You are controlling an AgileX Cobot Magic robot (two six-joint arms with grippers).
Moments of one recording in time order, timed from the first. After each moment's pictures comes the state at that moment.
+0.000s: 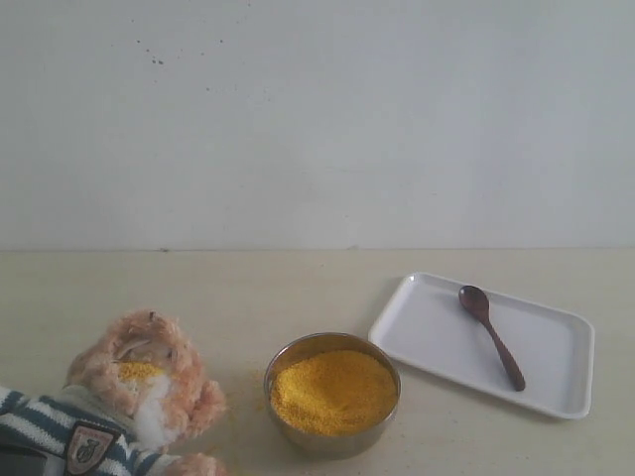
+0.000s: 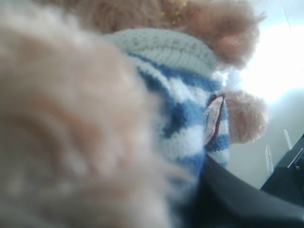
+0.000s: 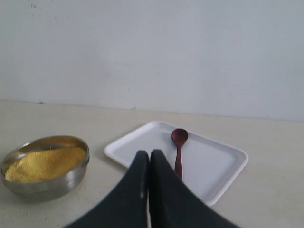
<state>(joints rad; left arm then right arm) 0.28 1.32 -0.46 -1.15 1.03 1.22 0.28 0.01 0.00 -0.09 0.11 0.13</state>
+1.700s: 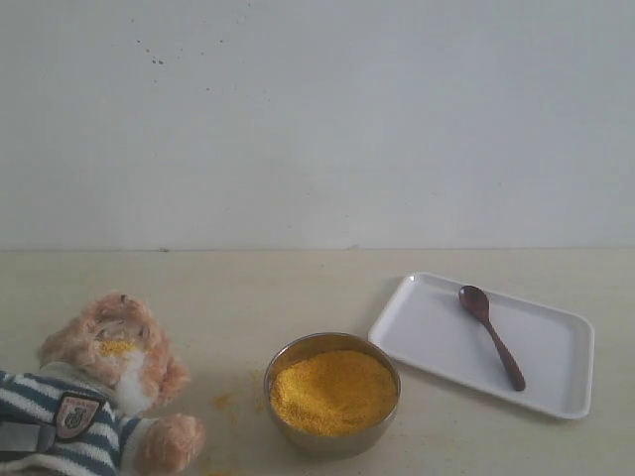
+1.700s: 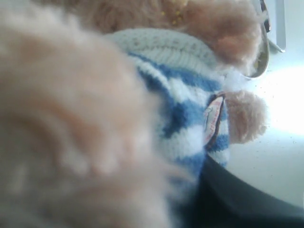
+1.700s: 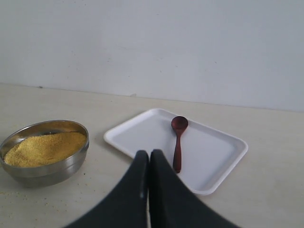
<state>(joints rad) 0.28 1.34 -0.49 -1.19 0.87 1.19 0.28 0.01 0.00 0.00 0.16 0.02</state>
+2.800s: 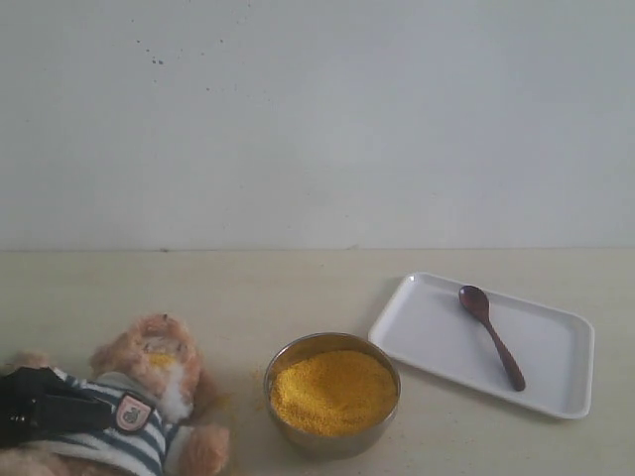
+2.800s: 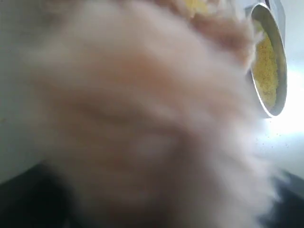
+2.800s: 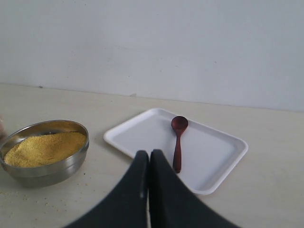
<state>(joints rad) 0.26 1.78 -0.64 -1.38 0.90 1.36 0.28 0.01 0.00 0.00 0.16 0.02</state>
